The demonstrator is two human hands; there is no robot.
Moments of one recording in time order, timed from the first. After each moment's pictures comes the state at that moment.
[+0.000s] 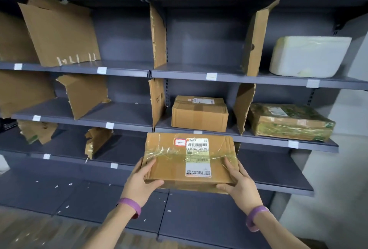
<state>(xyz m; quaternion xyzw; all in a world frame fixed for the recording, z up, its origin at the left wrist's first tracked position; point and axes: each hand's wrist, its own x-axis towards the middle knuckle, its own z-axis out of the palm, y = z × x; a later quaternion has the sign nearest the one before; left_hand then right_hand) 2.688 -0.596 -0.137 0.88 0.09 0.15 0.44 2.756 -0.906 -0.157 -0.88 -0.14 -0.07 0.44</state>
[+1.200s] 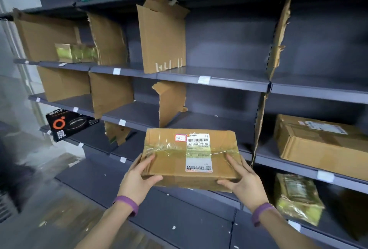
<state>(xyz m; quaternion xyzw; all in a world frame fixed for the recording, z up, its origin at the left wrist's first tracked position) 2.711 -0.217 -0.126 0.84 0.19 0.26 0.43 2.857 -0.503 -0.138 -0.86 -0.28 -0.09 0.42</state>
